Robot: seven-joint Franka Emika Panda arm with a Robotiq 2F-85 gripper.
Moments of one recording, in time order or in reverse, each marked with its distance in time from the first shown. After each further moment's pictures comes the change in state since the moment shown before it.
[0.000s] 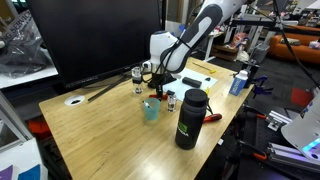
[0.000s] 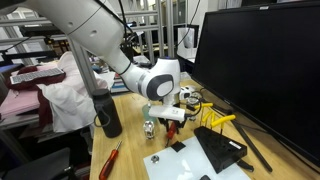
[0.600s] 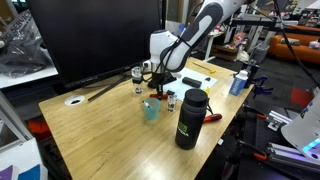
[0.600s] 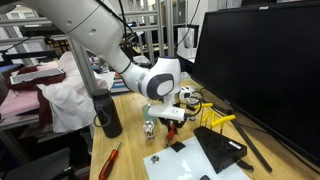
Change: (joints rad) arm -0.004 -0.009 0.003 -0.001 0.000 -0.018 0.015
